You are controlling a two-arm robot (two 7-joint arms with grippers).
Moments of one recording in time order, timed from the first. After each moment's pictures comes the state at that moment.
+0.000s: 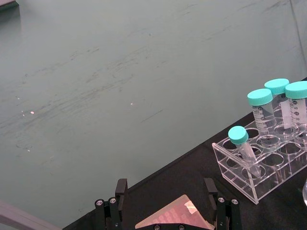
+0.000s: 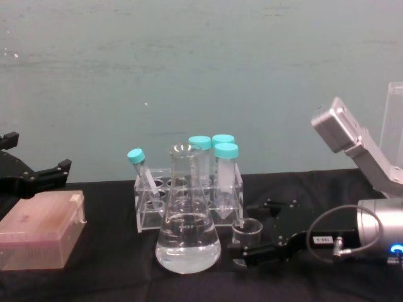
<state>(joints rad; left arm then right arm) -0.20 0.60 0.45 -1.41 -0.25 -0.12 0.03 0.64 0.26 -0.60 -0.71 0.22 -0.31 0.81</state>
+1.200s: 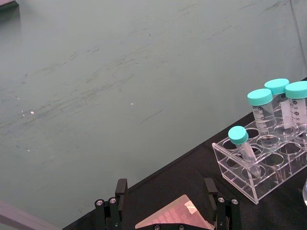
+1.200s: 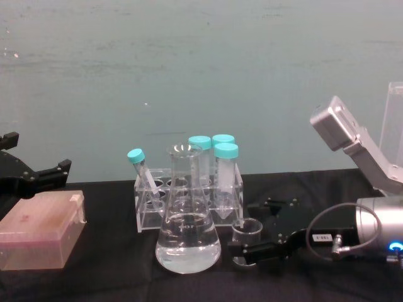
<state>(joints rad) -0.20 0.60 0.45 -1.41 -0.25 -0.12 0.03 0.65 0.25 -0.59 -0.70 0.21 -0.30 0.81</state>
